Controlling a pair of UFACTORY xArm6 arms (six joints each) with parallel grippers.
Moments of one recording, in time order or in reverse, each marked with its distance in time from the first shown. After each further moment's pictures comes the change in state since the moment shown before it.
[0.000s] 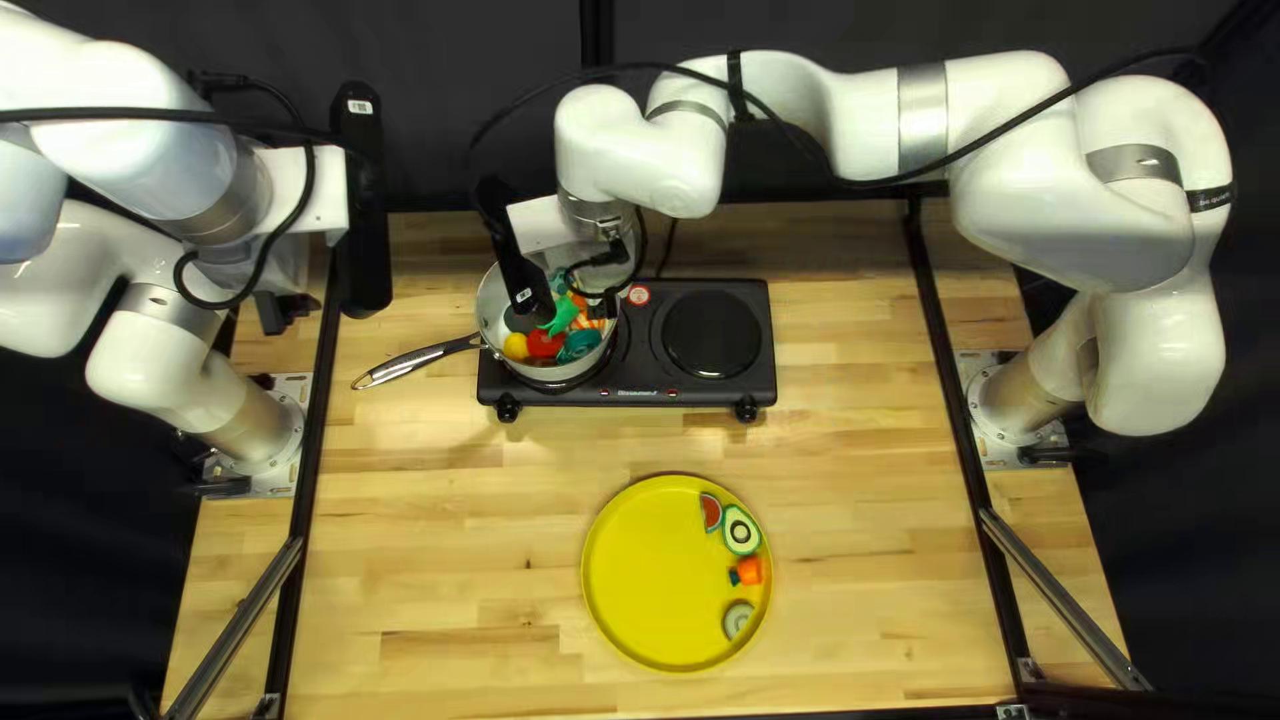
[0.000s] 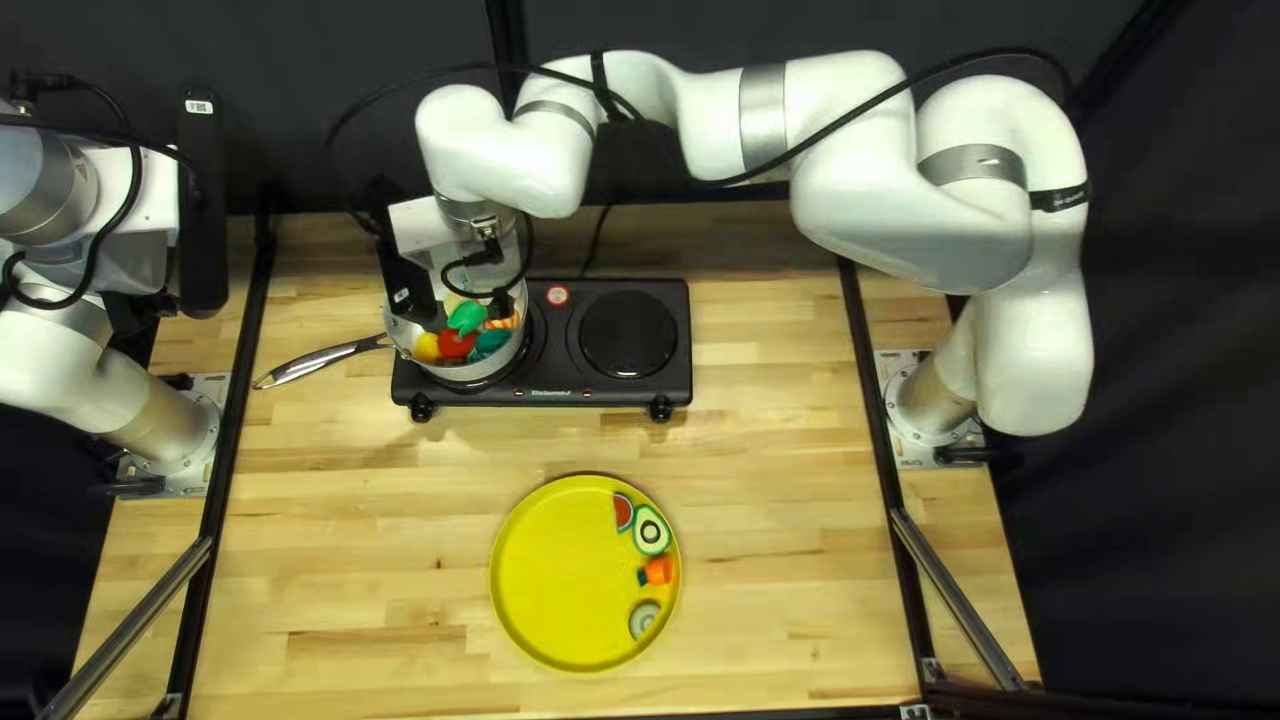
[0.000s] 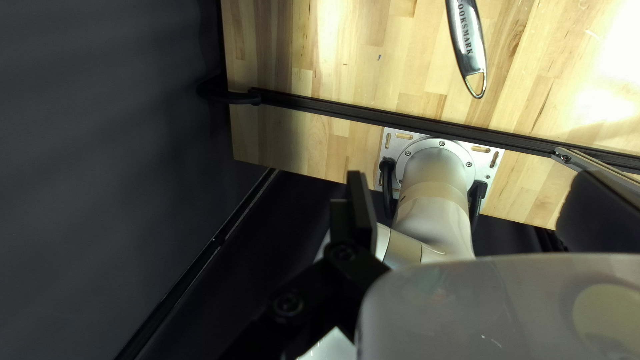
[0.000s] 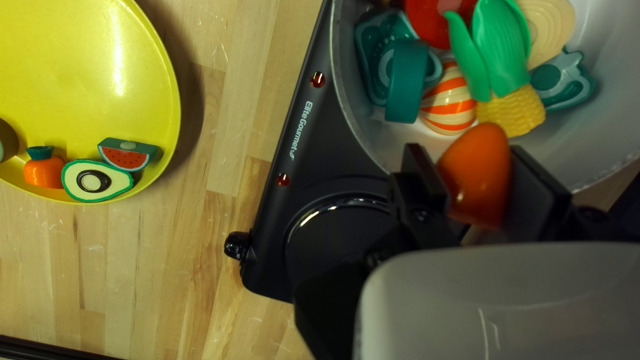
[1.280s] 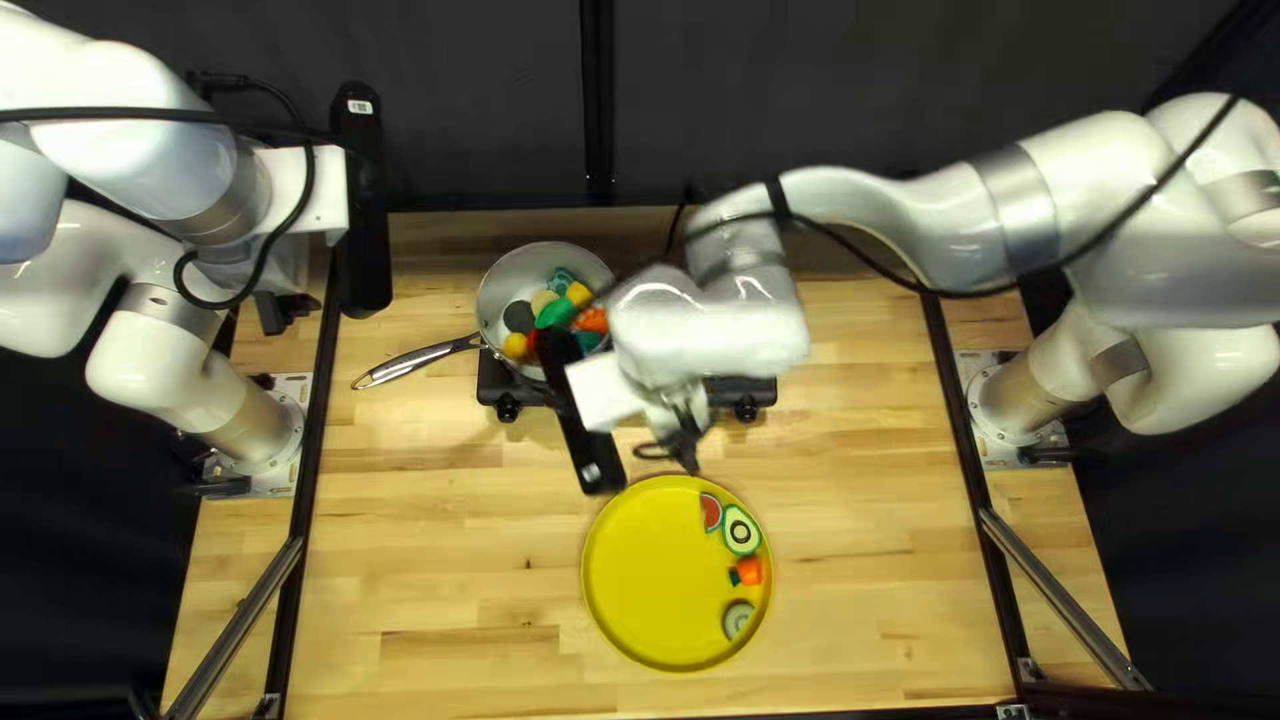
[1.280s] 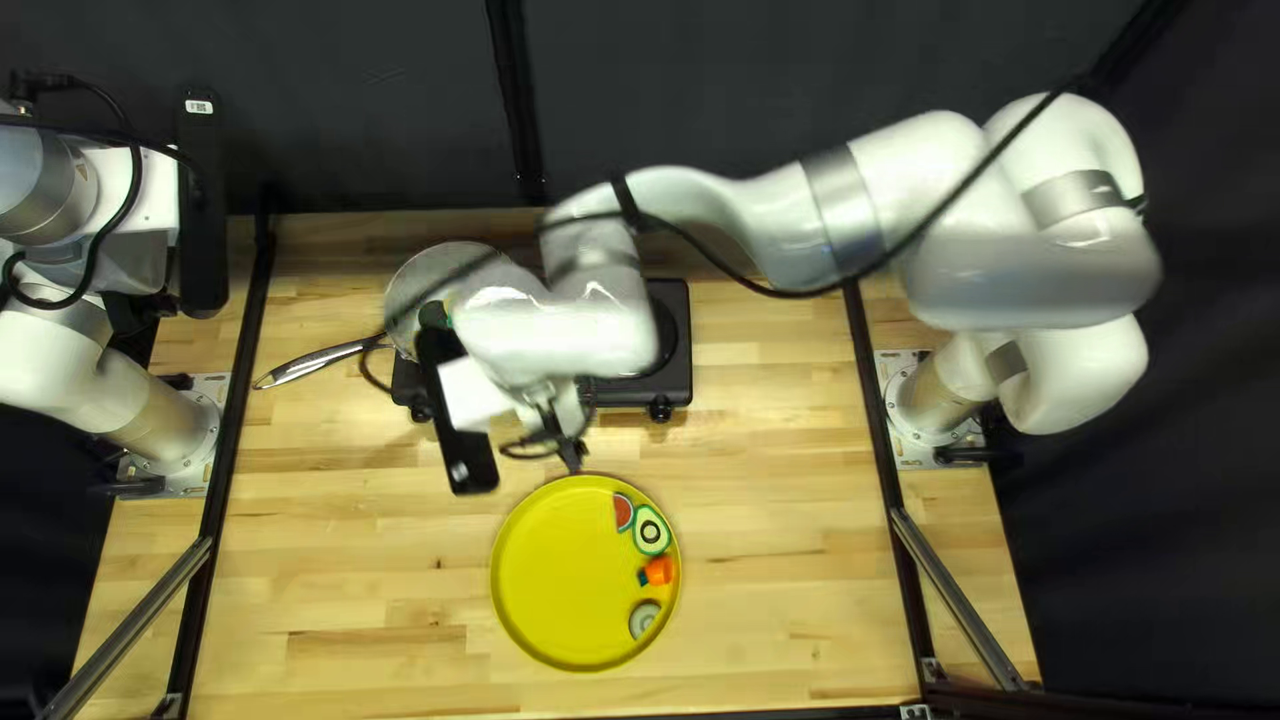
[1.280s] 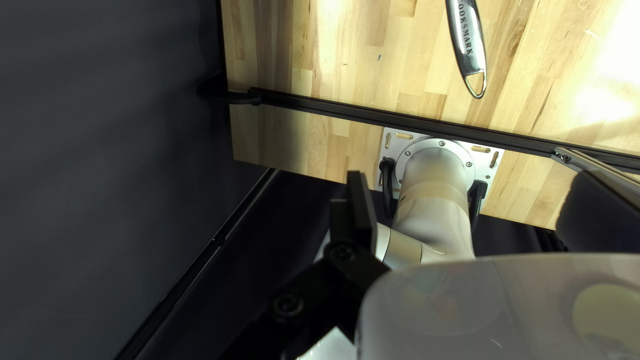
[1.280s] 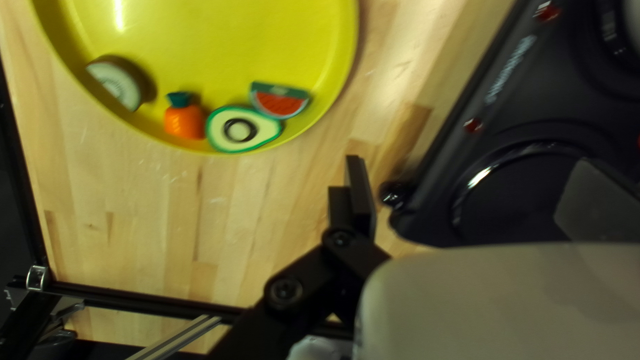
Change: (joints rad) left arm 0.000 0.000 0.000 0.000 0.000 0.000; right arm 0.457 -0.286 0.453 -0.113 0.016 0.522
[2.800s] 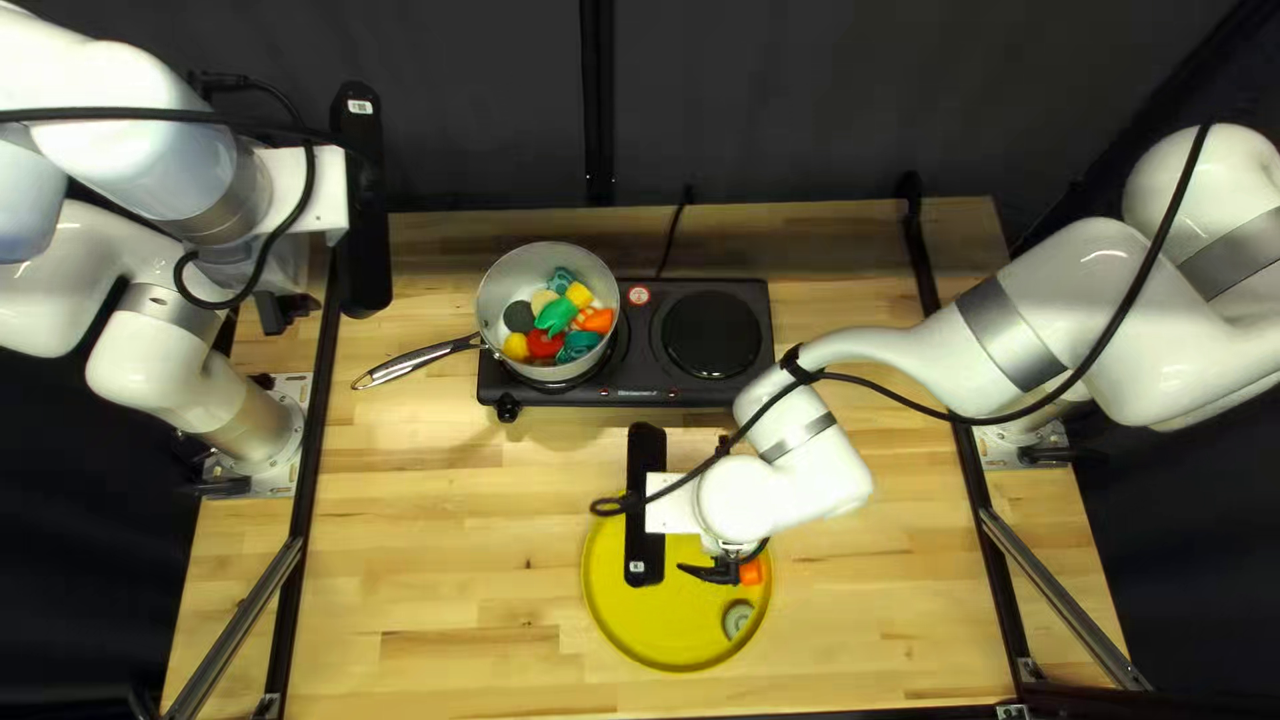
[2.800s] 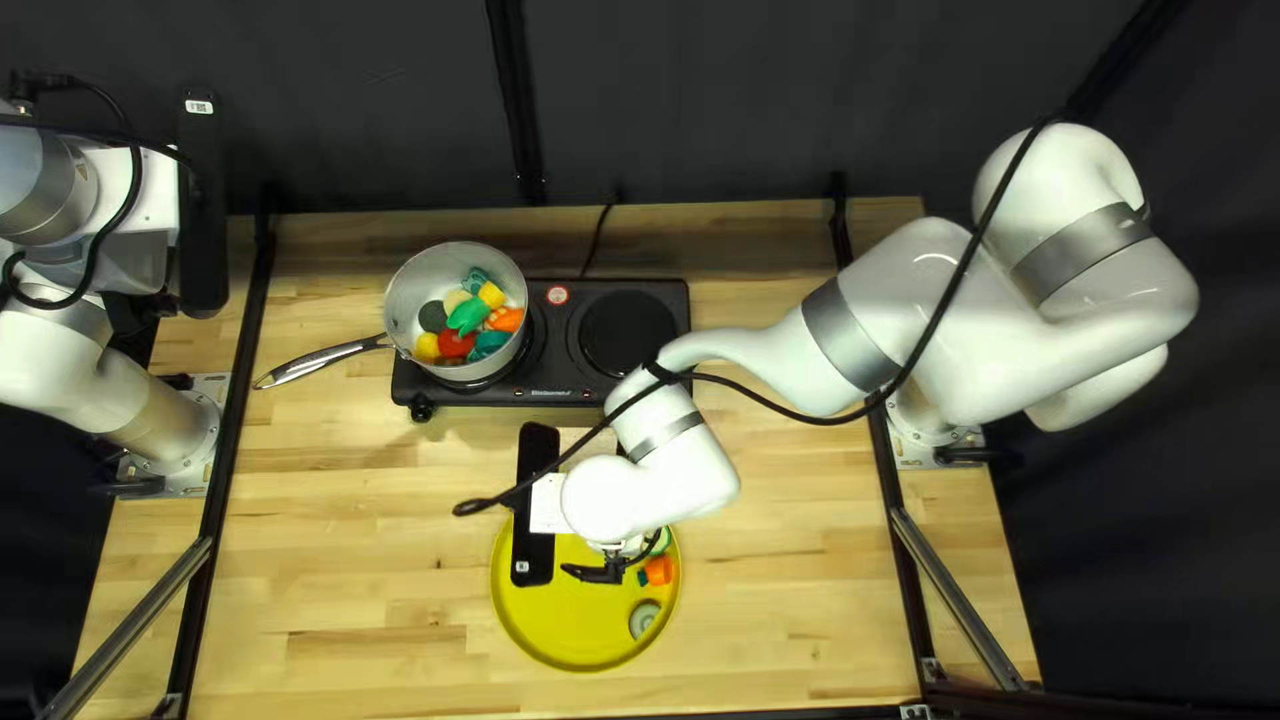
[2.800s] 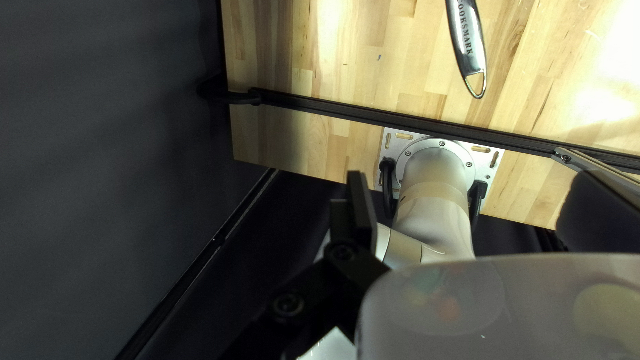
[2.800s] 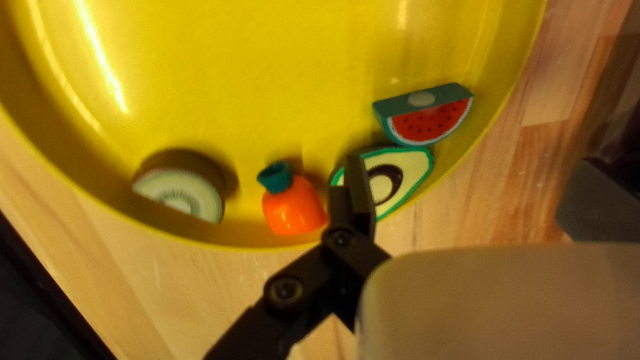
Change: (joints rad) left arm 0.000 0.000 0.000 0.000 0.000 0.000; right arm 0.080 0.125 0.177 -0.078 -0.297 0.691
